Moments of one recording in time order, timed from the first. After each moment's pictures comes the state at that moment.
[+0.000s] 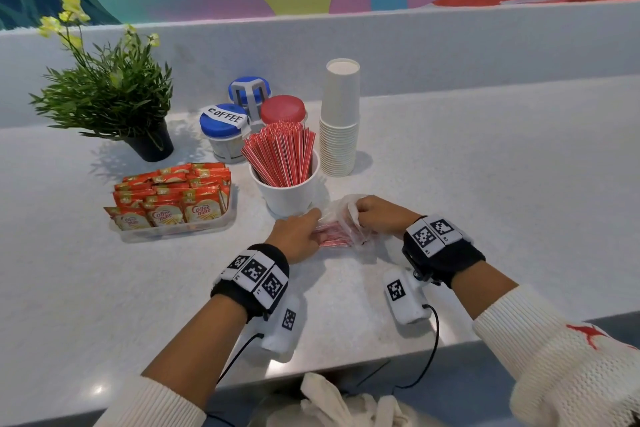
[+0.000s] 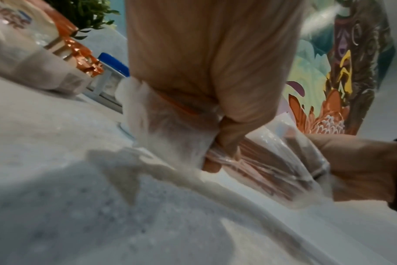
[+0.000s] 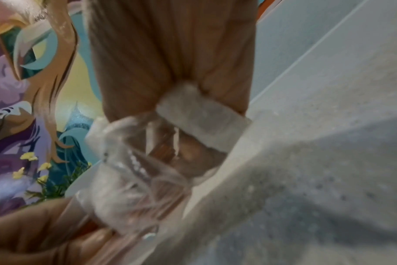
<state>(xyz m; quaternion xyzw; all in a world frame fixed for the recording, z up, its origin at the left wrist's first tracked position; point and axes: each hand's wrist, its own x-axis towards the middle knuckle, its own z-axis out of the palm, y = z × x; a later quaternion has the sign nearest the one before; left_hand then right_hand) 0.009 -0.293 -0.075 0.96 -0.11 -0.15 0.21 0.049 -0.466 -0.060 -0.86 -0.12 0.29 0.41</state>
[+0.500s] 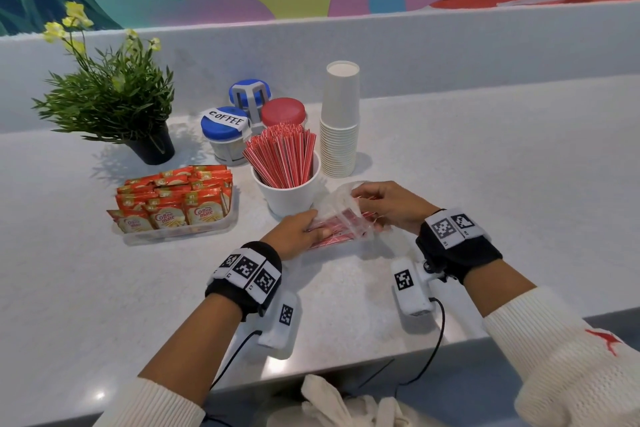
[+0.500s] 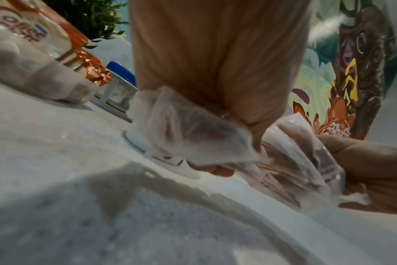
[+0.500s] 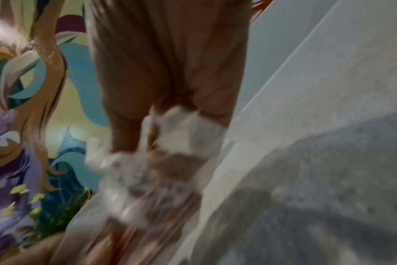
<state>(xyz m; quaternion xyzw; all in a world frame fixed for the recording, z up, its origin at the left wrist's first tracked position) 0.013 -0.279 -0.075 0.90 -0.11 -0.19 0.38 0.048 -0.482 -0.048 -0.77 -0.08 0.24 0.58</state>
